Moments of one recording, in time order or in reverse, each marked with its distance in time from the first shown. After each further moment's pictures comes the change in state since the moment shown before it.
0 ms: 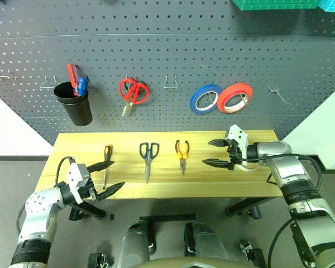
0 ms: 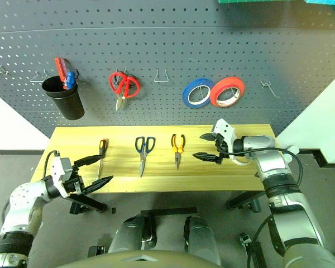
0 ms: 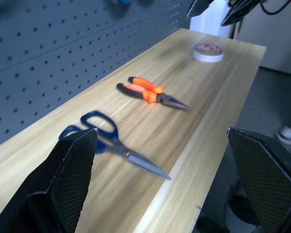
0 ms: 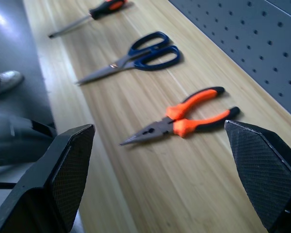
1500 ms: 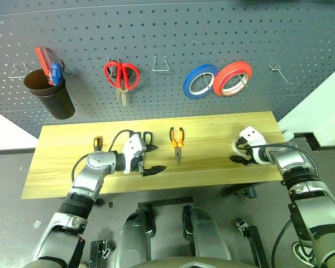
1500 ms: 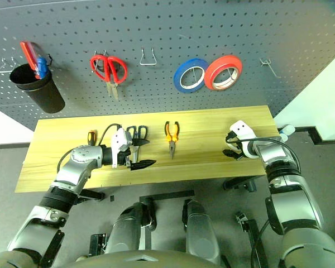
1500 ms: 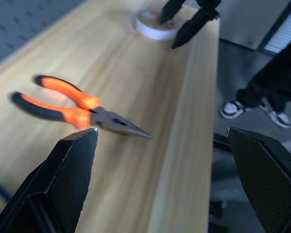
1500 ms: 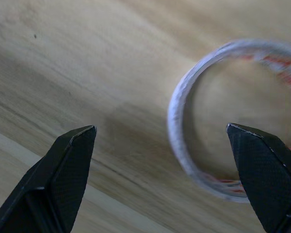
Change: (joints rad) left arm -0.394 -0.135 -0.336 -0.030 0.211 0.399 0.161; right arm -0.210 0.002 0.022 0.449 -0.273 0.209 -0.382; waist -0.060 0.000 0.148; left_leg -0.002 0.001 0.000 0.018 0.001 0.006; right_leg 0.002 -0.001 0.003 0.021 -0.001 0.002
